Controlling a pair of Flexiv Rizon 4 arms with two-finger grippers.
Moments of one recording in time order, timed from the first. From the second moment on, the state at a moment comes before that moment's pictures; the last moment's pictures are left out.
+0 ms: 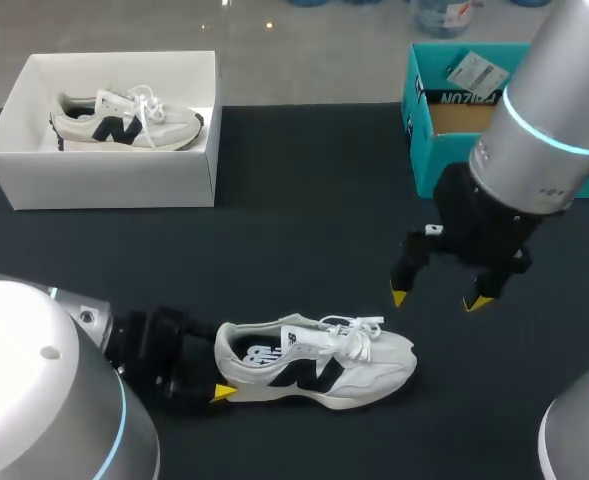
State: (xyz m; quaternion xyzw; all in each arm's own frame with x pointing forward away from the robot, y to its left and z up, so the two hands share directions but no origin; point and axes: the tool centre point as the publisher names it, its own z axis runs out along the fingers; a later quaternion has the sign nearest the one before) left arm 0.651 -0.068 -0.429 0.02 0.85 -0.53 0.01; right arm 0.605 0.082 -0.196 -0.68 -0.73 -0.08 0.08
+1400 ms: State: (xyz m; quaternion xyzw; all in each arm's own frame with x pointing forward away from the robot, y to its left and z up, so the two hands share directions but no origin) left arm 0.651 -0.068 -0.429 0.02 0.85 -0.53 0.01; right arm 0.634 0.128 -0.198 -0.64 -0.76 -0.05 0.01
